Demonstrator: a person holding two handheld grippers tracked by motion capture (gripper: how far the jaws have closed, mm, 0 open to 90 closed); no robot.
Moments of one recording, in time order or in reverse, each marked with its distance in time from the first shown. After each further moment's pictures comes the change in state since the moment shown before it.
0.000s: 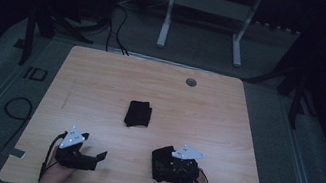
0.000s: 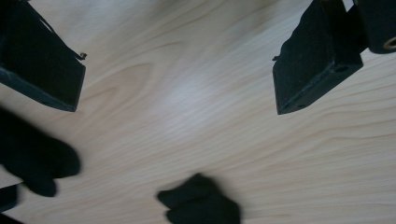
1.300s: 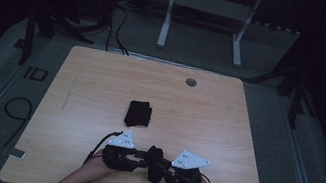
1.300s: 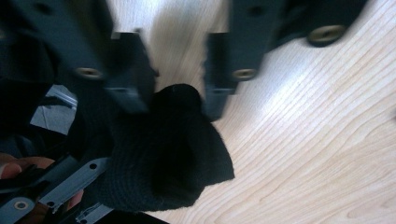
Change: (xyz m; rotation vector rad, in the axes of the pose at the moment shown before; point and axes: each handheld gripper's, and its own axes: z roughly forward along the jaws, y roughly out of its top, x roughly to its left) left arm -0.075 0.057 0.068 0.076 -0.506 0.233; right arm 0.024 0.018 -0.046 -0.119 0.173 -0.136
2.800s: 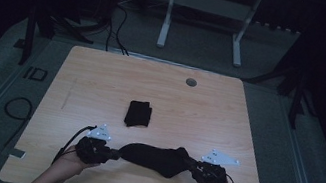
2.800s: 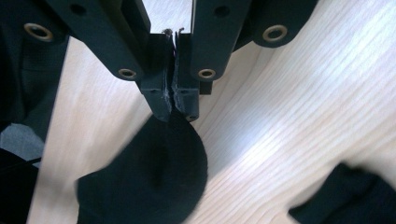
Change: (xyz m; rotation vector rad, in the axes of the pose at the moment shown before) left arm 0.018 -0.018 -0.063 0.199 0.130 -0.151; right arm -0.057 -0.039 -0.030 0.036 -0.144 0.182
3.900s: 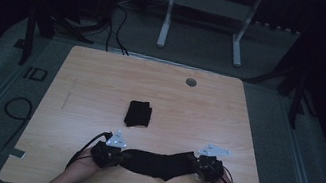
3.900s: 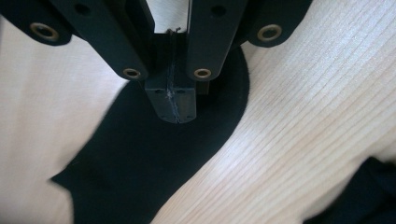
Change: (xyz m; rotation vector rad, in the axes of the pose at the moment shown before) left arm -0.009 0.005 0.046 0.057 0.109 0.098; right arm -0.029 -0.009 0.035 0.118 -0.063 -0.030
